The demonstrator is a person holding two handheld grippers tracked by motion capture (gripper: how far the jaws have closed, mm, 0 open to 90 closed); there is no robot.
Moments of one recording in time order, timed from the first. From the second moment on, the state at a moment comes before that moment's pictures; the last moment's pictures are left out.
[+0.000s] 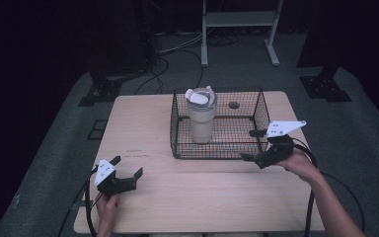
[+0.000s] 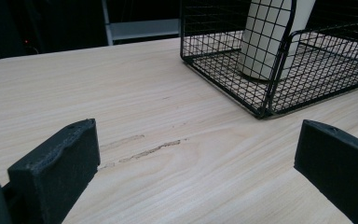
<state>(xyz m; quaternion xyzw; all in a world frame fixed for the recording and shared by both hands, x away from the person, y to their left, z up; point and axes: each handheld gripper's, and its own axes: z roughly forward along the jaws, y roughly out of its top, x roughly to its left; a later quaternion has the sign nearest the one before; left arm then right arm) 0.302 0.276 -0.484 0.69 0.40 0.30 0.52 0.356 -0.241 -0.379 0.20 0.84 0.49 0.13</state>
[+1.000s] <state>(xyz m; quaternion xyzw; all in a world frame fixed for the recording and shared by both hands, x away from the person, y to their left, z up) 0.302 0.276 -0.484 0.69 0.41 0.30 0.52 0.320 -0.259 -0.421 0.23 0.83 0.50 0.12</state>
